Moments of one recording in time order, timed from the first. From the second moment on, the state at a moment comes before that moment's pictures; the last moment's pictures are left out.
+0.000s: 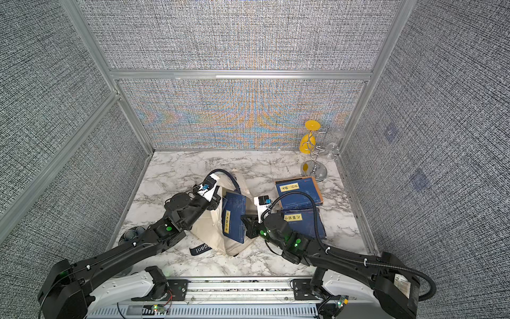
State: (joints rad) left arm -0.80 1.08 0.65 0.42 -0.21 0.27; right arm 0.99 1.03 0.50 0.25 0.08 0.69
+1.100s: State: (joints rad) left arm -0.80 1.11 0.68 0.37 -0.37 0.26; right arm 0.97 0.43 0.59 -0.57 0.73 0.88
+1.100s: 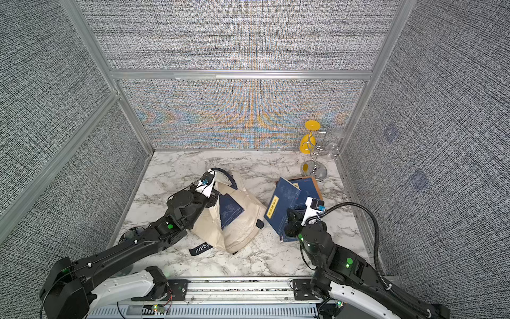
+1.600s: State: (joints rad) left arm -0.80 1.11 0.68 0.37 -0.36 0.25; right arm 0.97 0.49 0.48 -0.94 0.95 1.53
